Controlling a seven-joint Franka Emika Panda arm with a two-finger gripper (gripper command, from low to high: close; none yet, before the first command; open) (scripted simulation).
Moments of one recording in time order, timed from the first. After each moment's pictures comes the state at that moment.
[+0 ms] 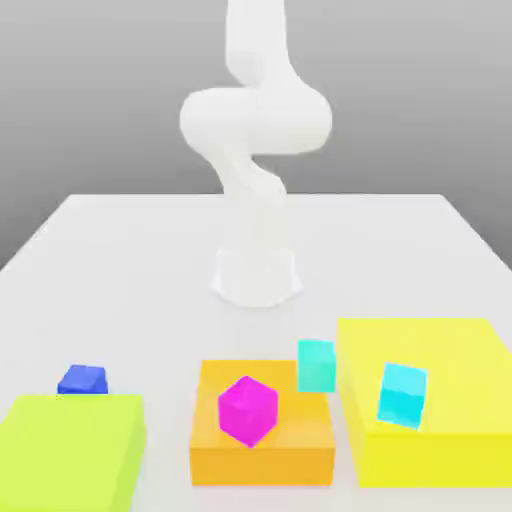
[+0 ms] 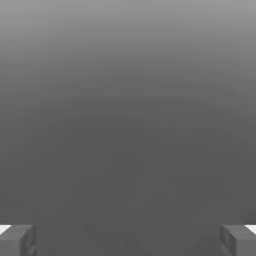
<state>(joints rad) 0.00 -0.71 -0.06 -2.34 0.02 2.35 0.73</state>
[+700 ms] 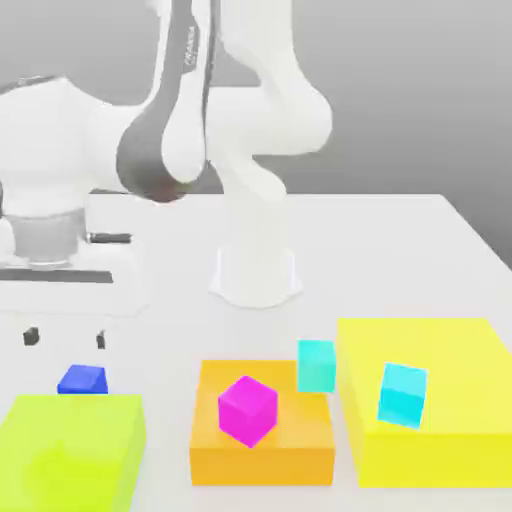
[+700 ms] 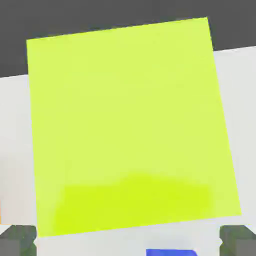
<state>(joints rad) -0.11 0.06 -0.48 -2.69 0.18 2.78 0.16</state>
